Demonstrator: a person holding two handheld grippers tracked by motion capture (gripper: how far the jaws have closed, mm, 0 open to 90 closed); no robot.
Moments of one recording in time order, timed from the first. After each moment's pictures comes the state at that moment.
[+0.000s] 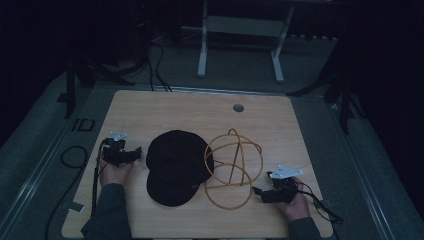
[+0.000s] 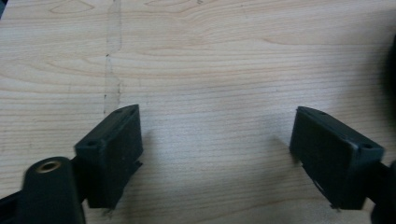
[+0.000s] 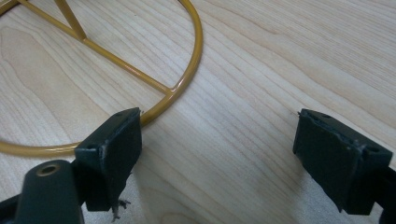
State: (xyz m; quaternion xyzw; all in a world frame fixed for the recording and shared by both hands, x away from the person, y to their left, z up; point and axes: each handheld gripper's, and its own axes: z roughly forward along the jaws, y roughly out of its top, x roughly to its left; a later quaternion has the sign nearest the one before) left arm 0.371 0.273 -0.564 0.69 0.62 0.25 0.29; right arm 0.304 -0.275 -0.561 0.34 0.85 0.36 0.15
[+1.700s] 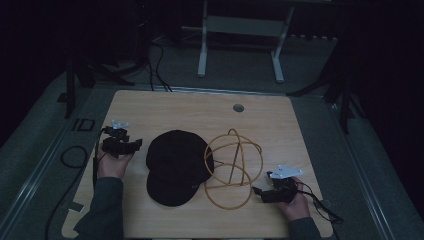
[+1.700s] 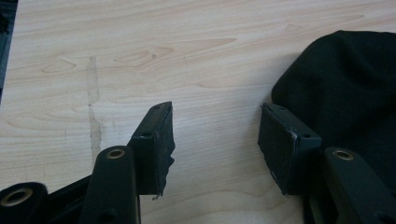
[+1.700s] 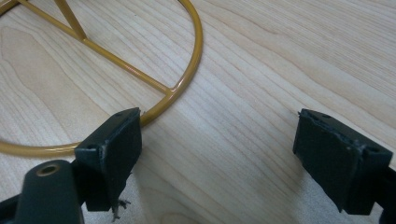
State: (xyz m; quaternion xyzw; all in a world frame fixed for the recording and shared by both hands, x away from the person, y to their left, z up) left arm 0.364 0.252 -0.492 0.72 0.59 0.21 0.30; right arm 0.304 -0.275 -0.561 0.34 0.85 0.36 0.15
